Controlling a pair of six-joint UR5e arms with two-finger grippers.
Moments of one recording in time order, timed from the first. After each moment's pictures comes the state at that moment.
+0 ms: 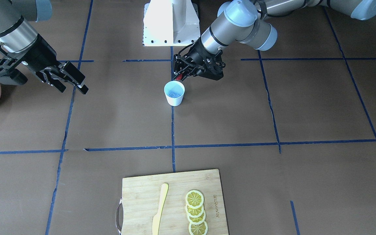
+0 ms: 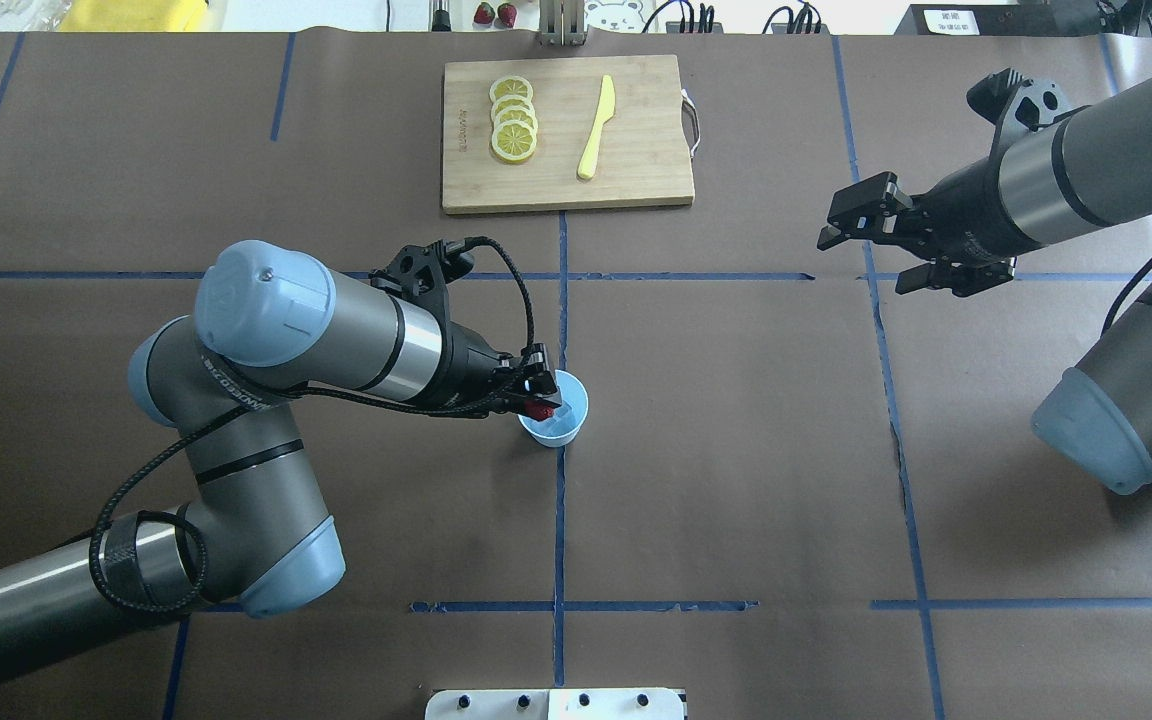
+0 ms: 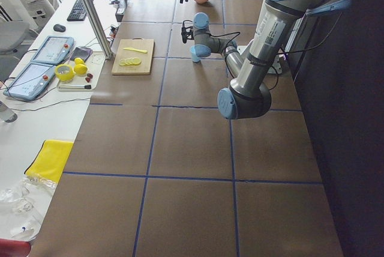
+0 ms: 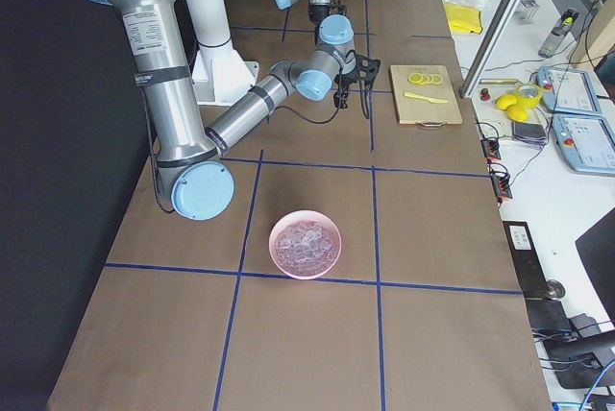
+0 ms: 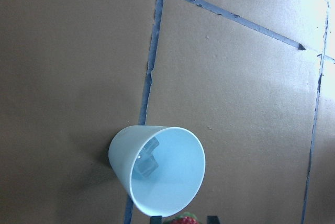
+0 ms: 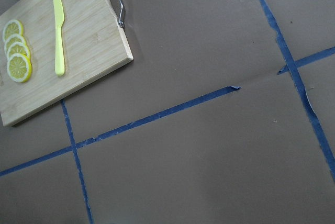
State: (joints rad) left arm -0.51 -2.15 -1.69 -2.22 -1.98 -1.58; right arm 0.89 -1.33 2.00 -1.24 2.15 1.45
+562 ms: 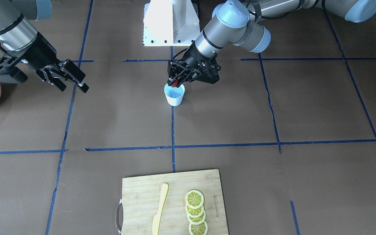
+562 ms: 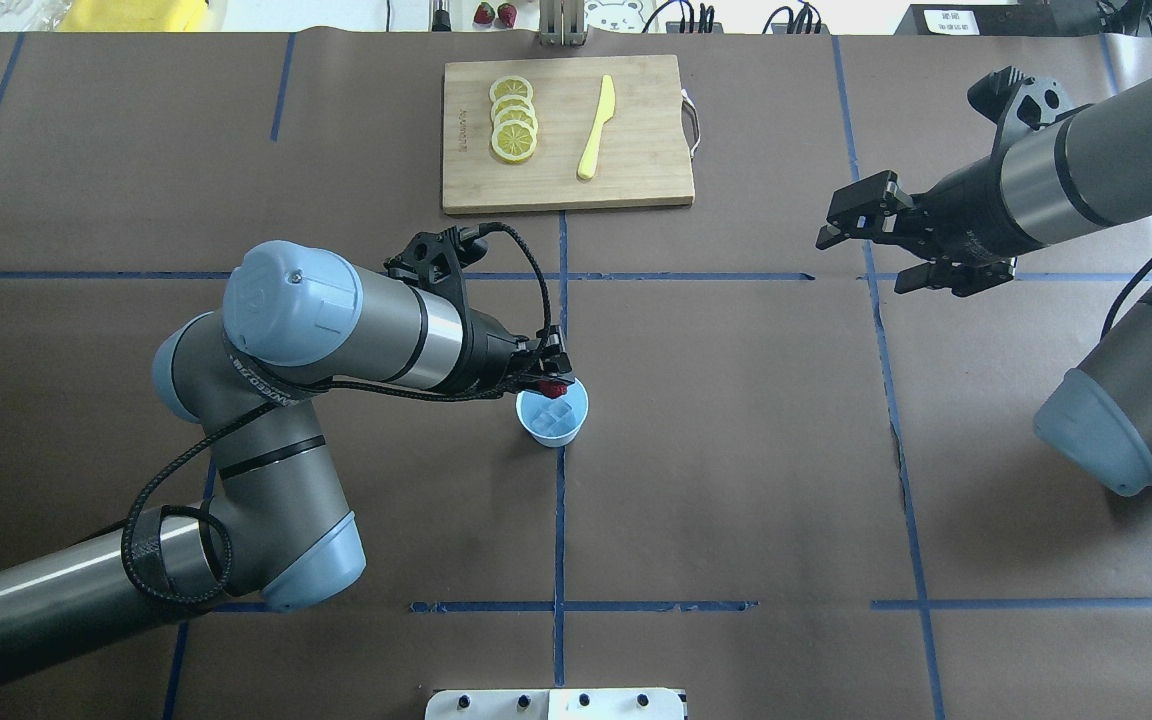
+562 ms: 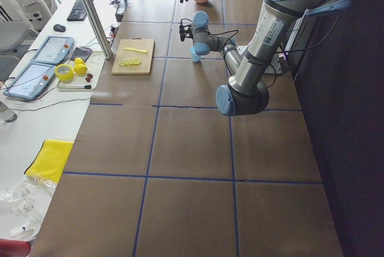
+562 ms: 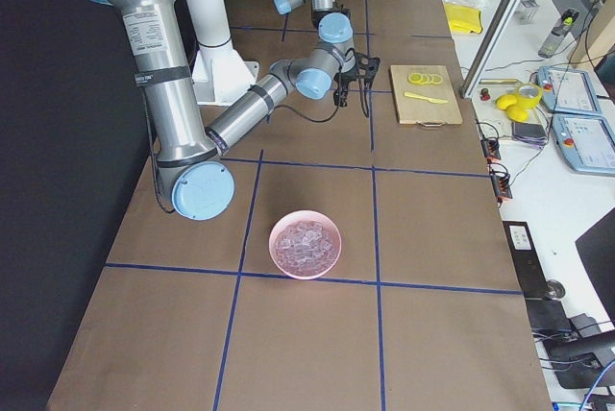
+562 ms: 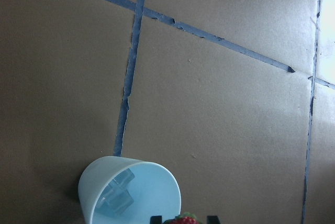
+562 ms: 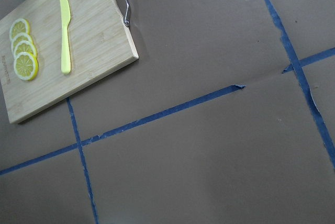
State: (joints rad) left arm -0.51 -2.18 -1.67 -2.22 -1.91 -1.58; right arm 0.89 -1.33 2.01 -1.24 2.15 1.45
